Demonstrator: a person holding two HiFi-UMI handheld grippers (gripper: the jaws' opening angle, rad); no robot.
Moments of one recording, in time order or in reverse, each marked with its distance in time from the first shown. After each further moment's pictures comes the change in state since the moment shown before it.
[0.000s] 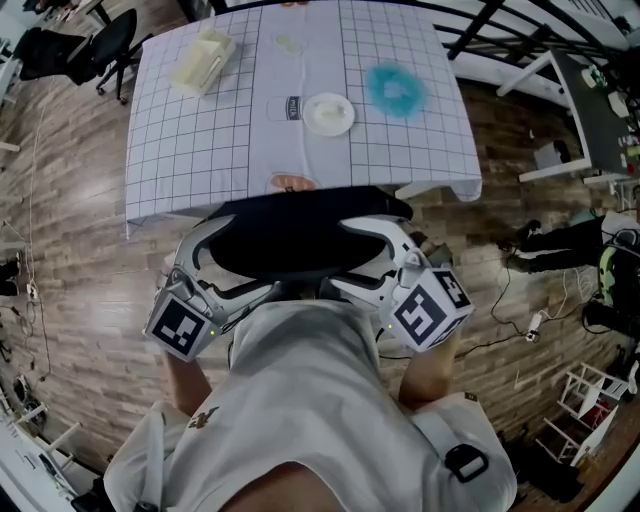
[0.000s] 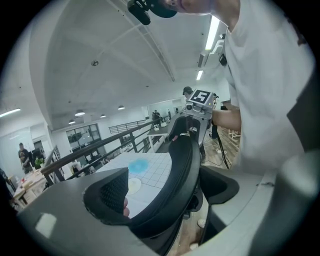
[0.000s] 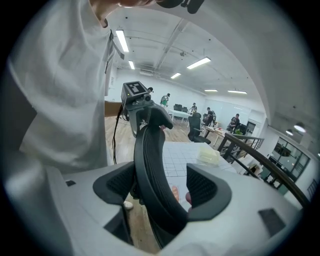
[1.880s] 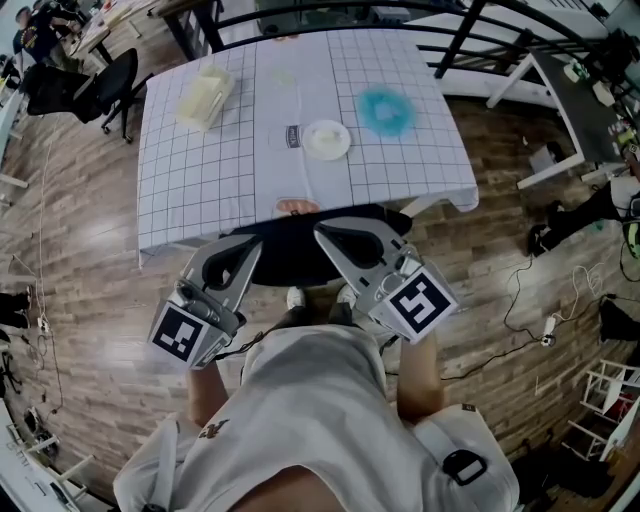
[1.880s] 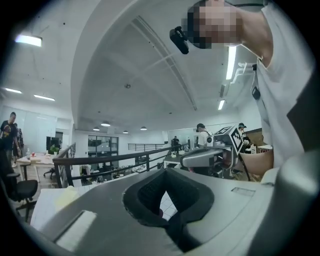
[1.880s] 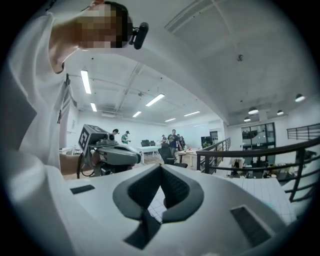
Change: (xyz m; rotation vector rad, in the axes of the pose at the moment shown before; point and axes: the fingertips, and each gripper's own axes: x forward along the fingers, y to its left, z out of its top) left arm -0.026 0.031 0.063 -0.206 -0.318 0.188; right arm -0.019 -0.048 0.068 0.414 -0.430 -0.346
